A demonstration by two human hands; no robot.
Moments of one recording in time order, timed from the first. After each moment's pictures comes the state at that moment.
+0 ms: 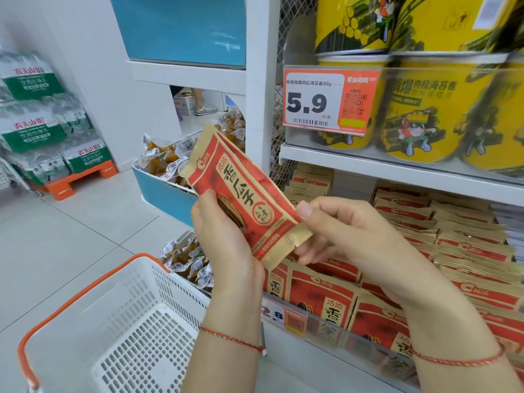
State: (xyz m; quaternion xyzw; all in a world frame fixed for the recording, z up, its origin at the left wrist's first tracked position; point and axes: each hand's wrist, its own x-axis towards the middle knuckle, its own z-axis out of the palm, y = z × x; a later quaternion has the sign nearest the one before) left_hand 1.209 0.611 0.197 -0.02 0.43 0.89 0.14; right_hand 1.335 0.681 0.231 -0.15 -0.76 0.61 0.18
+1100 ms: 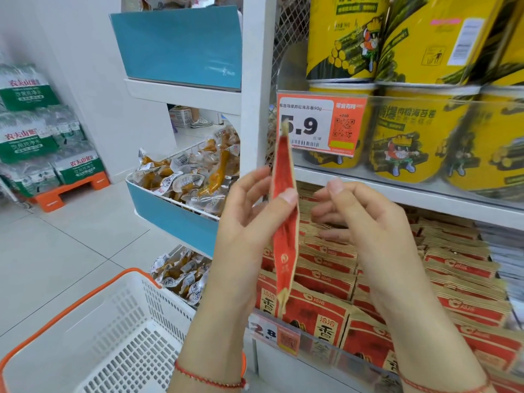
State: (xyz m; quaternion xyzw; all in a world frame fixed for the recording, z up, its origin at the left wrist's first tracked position) left_hand 1.225 0.597 0.215 0.33 0.48 0.78 0.23; right_hand 1.331 0.681 0.235 -0.20 -0.67 0.56 0.43
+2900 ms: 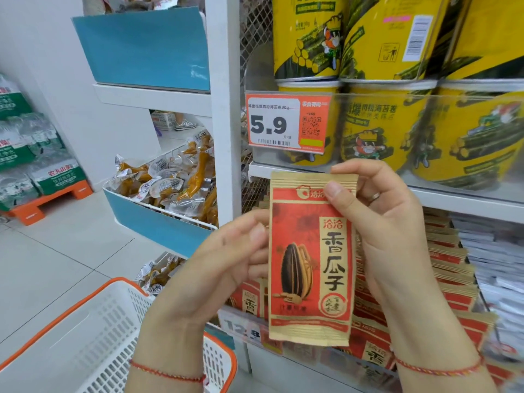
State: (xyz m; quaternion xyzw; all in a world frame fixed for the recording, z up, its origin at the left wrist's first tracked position) left_hand 1.213 0.582 0.213 0.47 0.46 0.60 0.46; right_hand 1.353 0.700 0.234 -0.10 -0.63 0.58 0.51
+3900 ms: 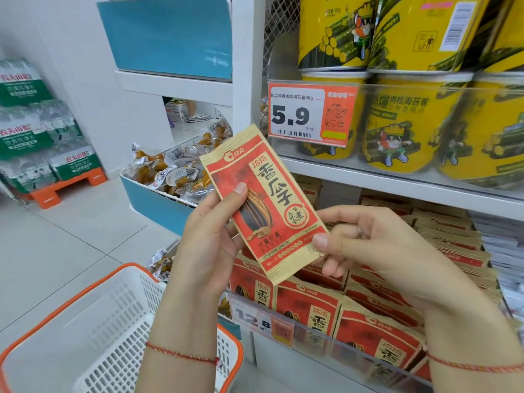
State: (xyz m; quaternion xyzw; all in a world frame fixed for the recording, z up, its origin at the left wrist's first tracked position) left_hand 1.203 0.587 0.212 0.24 0.50 0.78 0.29; right_hand 1.363 0.704 0.236 -0.17 -0.75 0.62 0.16
